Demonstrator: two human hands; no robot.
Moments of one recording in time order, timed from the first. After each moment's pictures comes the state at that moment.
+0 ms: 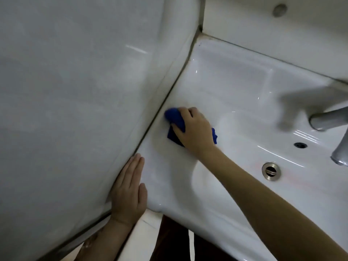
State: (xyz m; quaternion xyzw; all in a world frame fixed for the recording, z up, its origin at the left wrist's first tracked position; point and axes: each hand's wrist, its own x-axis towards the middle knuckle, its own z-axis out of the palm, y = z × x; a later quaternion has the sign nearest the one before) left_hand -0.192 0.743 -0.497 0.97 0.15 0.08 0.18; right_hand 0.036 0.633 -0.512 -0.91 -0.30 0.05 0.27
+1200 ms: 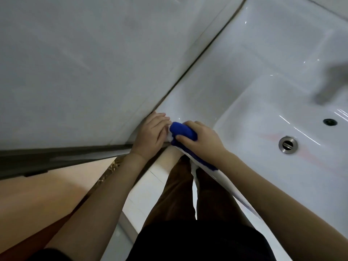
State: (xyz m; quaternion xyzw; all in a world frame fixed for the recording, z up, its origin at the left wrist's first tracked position) left_hand -0.224 0.743 -0.488 0.95 0.17 0.05 0.24; right_hand -0.100 0.584 -0.474 -0.79 -0.38 0.36 0.33
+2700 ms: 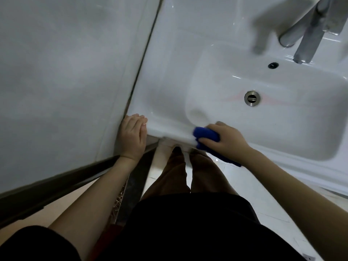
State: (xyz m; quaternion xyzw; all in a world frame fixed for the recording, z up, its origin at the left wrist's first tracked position) left_hand -0.224 0.751 -0.501 0.97 0.09 0.07 0.19; right_hand -0.133 0.458 -0.464 -0.89 -0.22 0.31 0.27
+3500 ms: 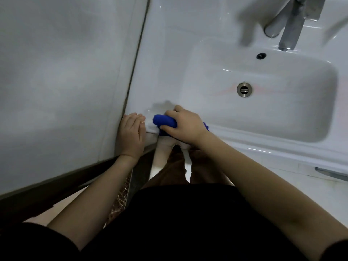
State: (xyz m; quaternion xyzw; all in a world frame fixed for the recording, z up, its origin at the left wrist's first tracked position) left_hand -0.227 0.757 -0.500 0.97 0.08 0.05 0.21; right_hand -0.140 0.563 -0.465 -0.90 -0.26 0.24 0.25
